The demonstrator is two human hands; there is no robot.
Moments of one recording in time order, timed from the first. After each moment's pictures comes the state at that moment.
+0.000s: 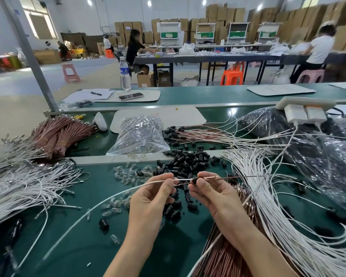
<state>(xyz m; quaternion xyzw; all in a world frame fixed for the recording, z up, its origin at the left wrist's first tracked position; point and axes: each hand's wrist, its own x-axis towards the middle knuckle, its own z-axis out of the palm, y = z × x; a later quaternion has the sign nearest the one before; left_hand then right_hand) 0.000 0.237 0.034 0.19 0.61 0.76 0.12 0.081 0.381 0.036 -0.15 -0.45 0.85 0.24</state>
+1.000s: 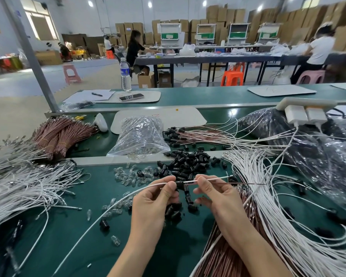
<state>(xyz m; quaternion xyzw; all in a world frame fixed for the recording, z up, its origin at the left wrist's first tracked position) 0.002 0.241 0.033 0.16 0.60 0.77 0.13 0.082 0.381 0.031 -0.17 -0.56 0.77 0.26</state>
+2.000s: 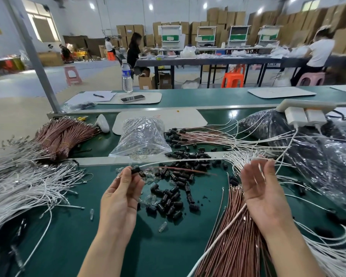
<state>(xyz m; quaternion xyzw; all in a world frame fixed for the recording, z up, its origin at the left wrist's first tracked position) -0.047 0.207 0.040 -0.02 0.37 0.92 0.16 0.115 0.443 0.044 -0.14 -0.26 0.87 0.39</state>
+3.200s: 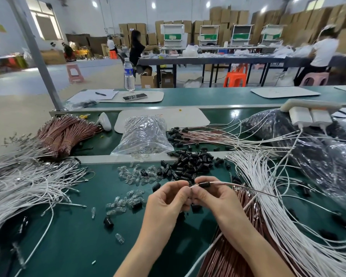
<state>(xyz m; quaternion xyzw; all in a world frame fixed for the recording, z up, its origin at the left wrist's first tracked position) 0.002 0.247 0.022 0.22 0.61 0.73 0.19 0.079 0.380 0.023 -0.13 -0.61 0.75 0.23</state>
